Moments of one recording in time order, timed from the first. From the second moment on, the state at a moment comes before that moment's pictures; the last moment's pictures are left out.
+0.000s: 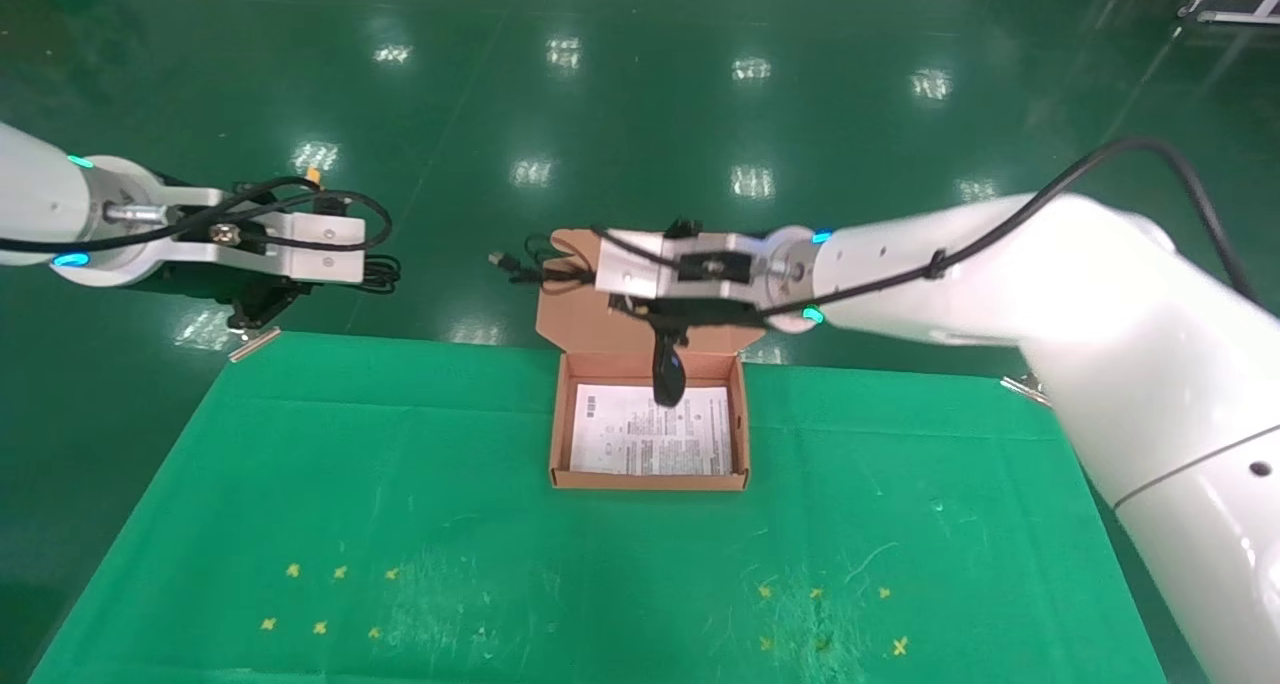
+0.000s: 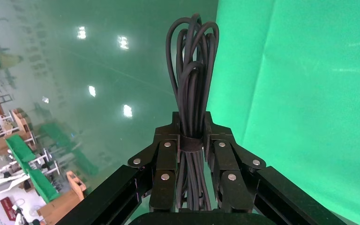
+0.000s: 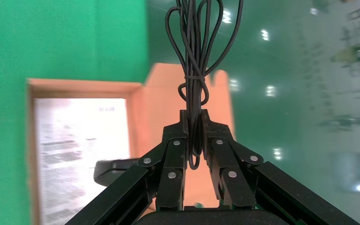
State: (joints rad) left arm -1.85 0.96 0.98 -1.27 2.28 1.32 -0.50; right arm 1.65 -1.35 -0.75 0.74 -1.93 -0.84 0.07
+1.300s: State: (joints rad) left arm -1.83 0.97 0.98 -1.28 2.28 1.32 -0.52; right arm 1.62 -1.33 -1.06 0.58 -1.71 -0.70 0.27
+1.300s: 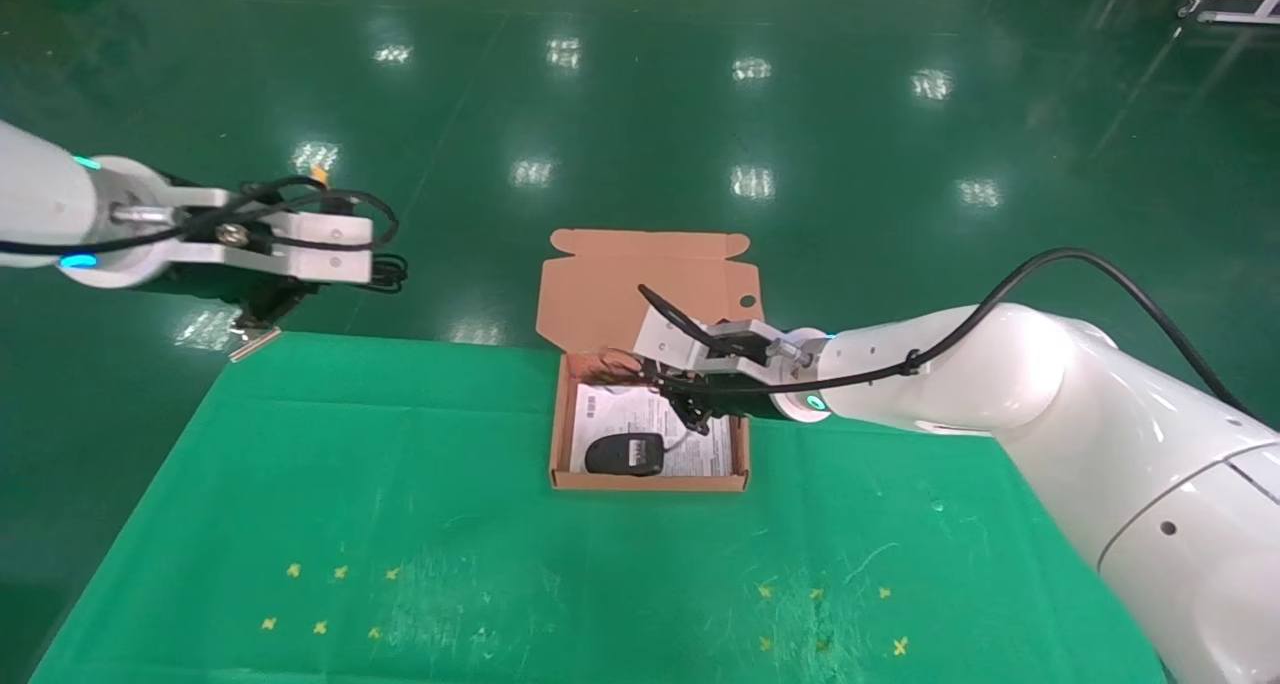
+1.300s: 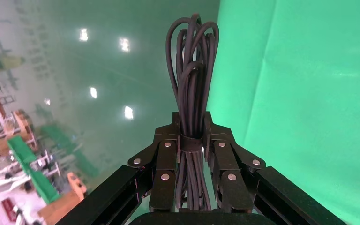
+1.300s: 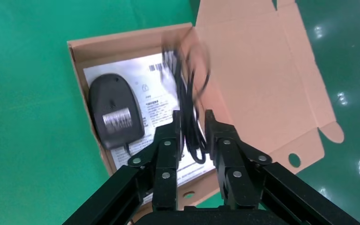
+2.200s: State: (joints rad) left arm -1.65 1.29 1.02 -0.95 2.22 0.96 -0.41; right arm 1.67 -1.01 -1.05 0.83 -1.78 -0.74 0.34
